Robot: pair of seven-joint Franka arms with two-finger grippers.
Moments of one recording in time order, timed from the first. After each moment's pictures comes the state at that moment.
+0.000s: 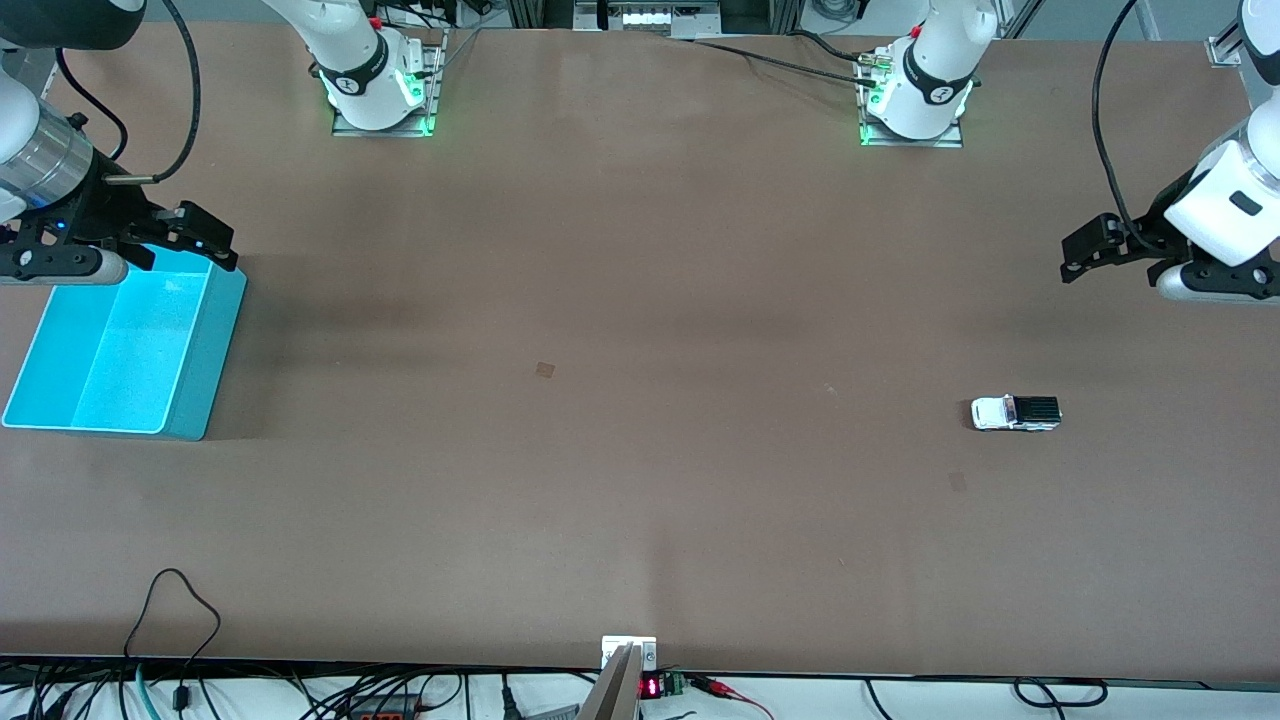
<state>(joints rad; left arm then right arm) 0.02 0.02 -0.04 -1.67 0.00 1.68 0.01 0.04 -0.01 0.03 -1.70 0.01 1.70 0.08</state>
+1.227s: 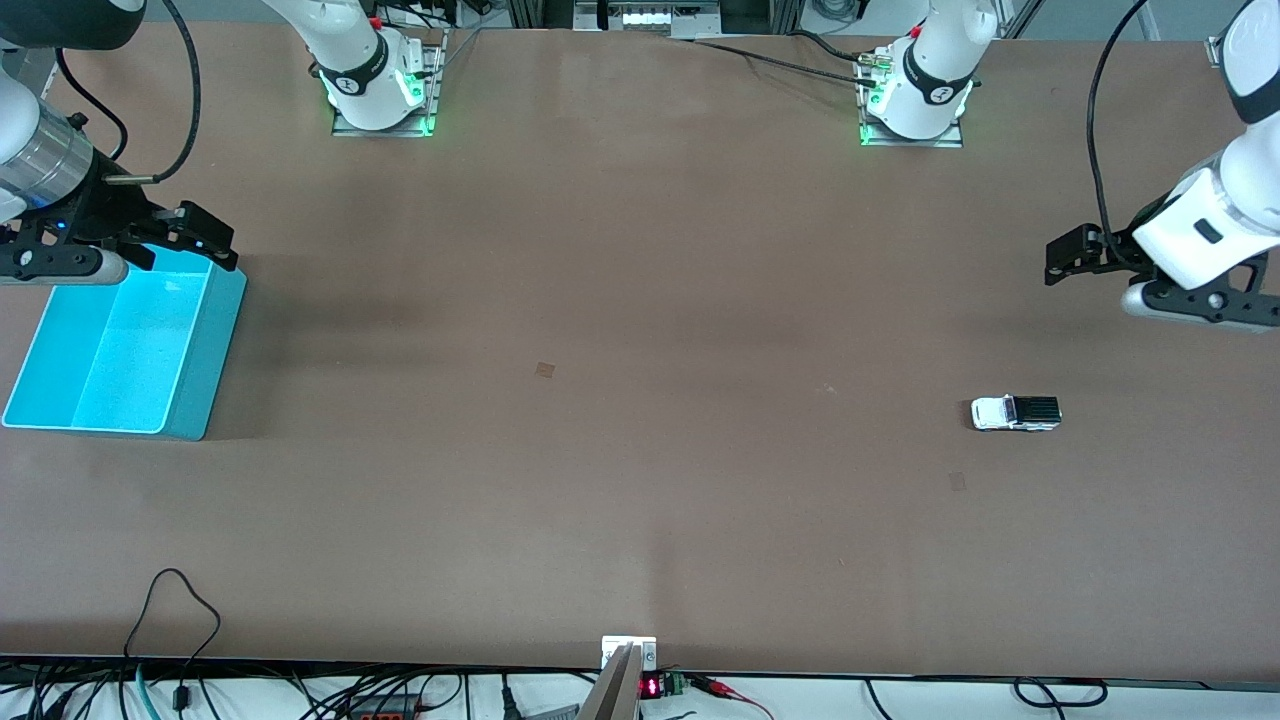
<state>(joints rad) 0.01 0.08 -0.04 -1.66 0.00 1.63 0.19 0.04 -0.01 0.03 -1.70 0.01 1.70 0.08</state>
